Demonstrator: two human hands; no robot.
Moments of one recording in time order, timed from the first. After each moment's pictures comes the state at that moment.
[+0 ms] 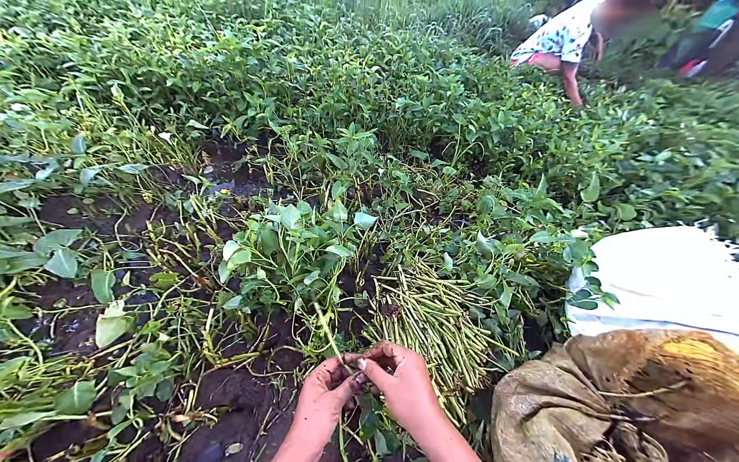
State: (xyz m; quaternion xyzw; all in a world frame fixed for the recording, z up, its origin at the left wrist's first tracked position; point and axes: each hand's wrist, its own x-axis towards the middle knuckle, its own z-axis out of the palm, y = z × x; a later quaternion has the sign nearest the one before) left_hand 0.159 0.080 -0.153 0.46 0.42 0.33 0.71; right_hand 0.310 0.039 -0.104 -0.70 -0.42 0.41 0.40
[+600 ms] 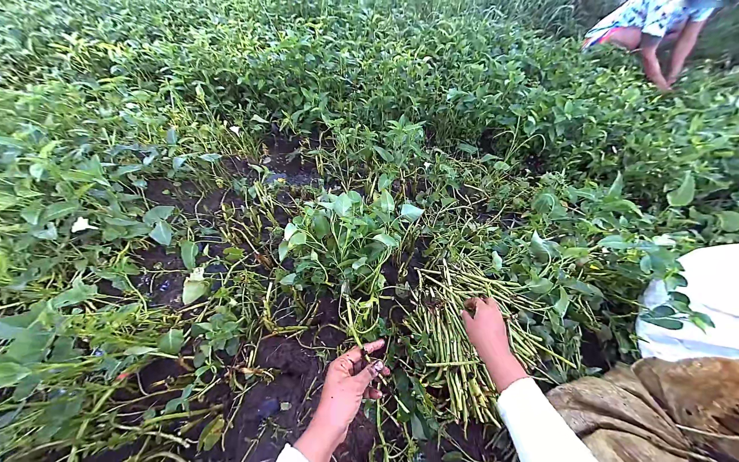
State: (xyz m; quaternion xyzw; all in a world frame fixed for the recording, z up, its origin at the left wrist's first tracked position) left_hand 0.126 0.077 -0.149 0.38 0.49 0.31 0.73; right_hand 0.429 0.094 -0.179 -0.88 -0.42 0.19 0.14
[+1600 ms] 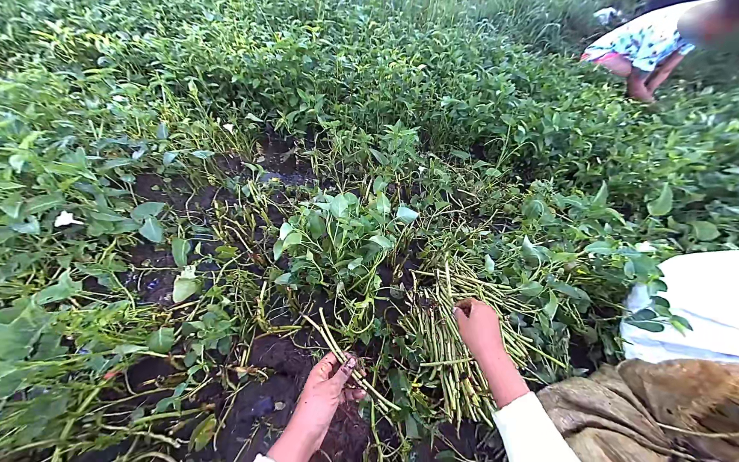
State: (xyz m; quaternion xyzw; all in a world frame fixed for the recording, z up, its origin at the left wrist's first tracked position) left_hand 0.098 0.073 -0.159 0.31 0.48 0.34 0.75; right_hand 0.399 0.088 -0.136 -0.87 -0.41 0.23 0.18
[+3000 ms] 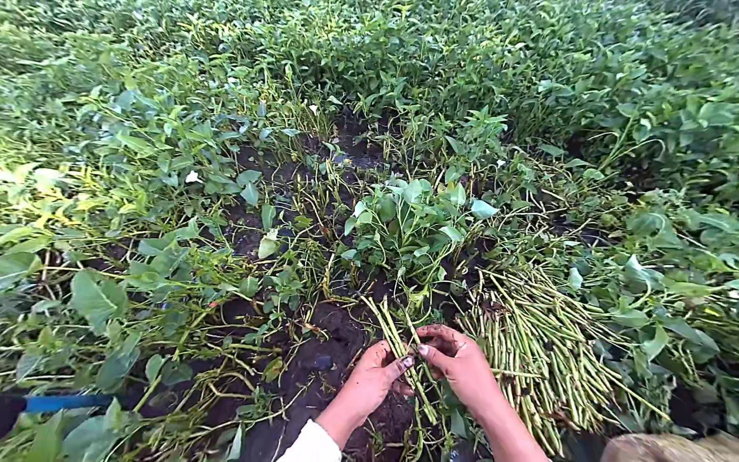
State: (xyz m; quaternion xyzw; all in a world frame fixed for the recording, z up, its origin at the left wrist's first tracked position) left_hand 0.077 0.063 -0.150 0.35 0.44 0.31 0.77; right_hand 0.265 0.062 -0.134 -0.62 -0.43 0.57 0.34
